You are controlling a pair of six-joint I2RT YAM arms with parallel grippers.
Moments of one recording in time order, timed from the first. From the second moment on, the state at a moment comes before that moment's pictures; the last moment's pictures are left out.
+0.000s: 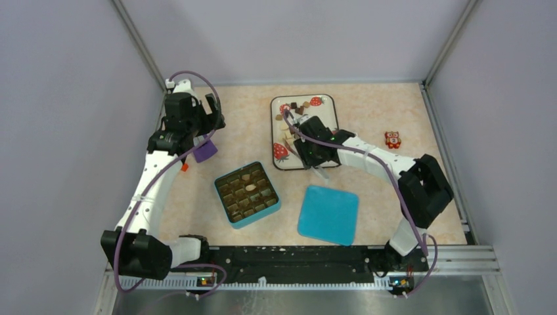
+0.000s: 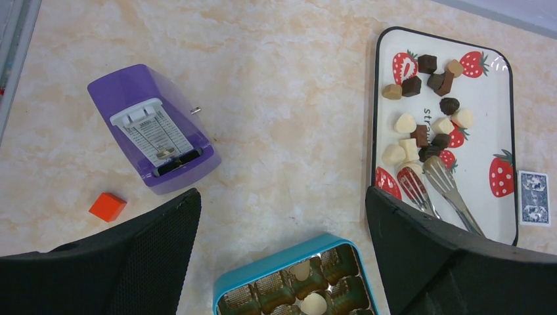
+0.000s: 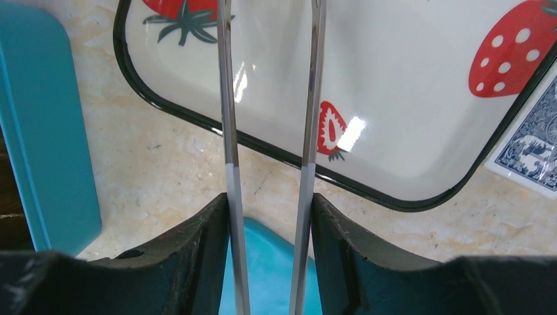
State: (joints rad) left arm -0.10 1.22 1.22 -0.50 -0.07 -0.34; right arm 0.73 1.69 1.25 -0.54 0.14 0.20
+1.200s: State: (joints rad) left arm -0.10 1.22 1.22 -0.51 -0.07 -0.34; right arm 0.74 1.57 1.27 -0.63 0.13 0.21
